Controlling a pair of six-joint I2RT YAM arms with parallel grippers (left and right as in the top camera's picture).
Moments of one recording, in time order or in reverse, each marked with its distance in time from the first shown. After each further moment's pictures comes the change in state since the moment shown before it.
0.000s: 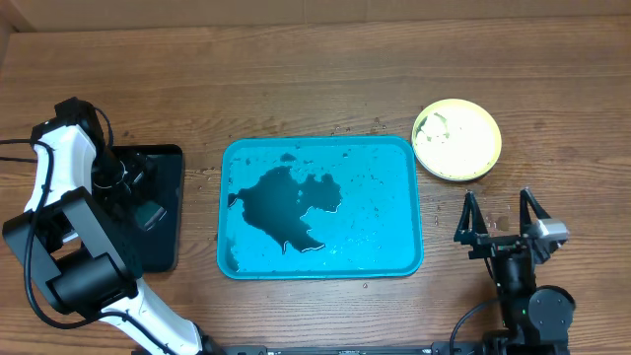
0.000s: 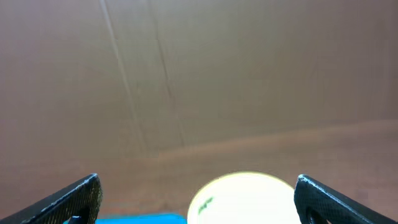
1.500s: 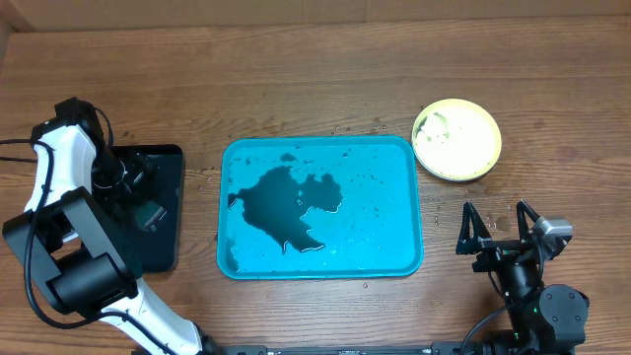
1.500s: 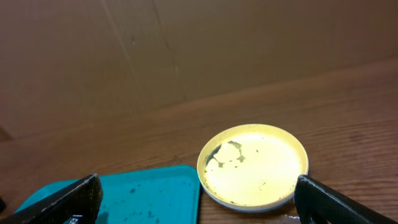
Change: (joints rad) left arm 0.000 0.000 0.000 0.000 0.000 0.000; right arm 0.000 0.006 0.212 -0.402 -0.039 0.050
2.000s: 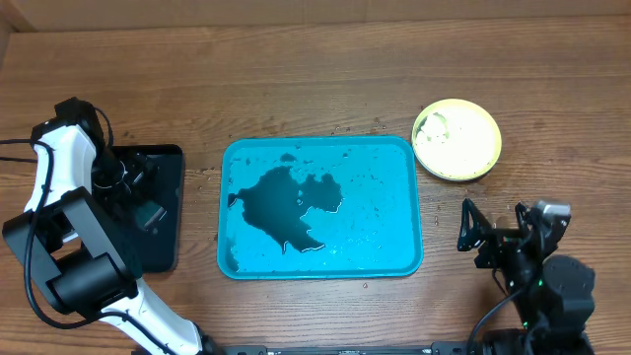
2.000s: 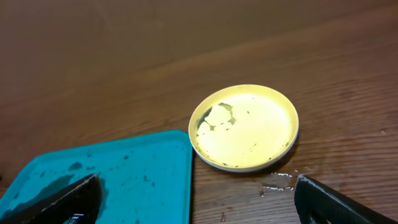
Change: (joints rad) left arm 0.000 0.000 0.000 0.000 0.000 0.000; right arm 0.000 0.231 0.169 -0.162 0.000 0.002
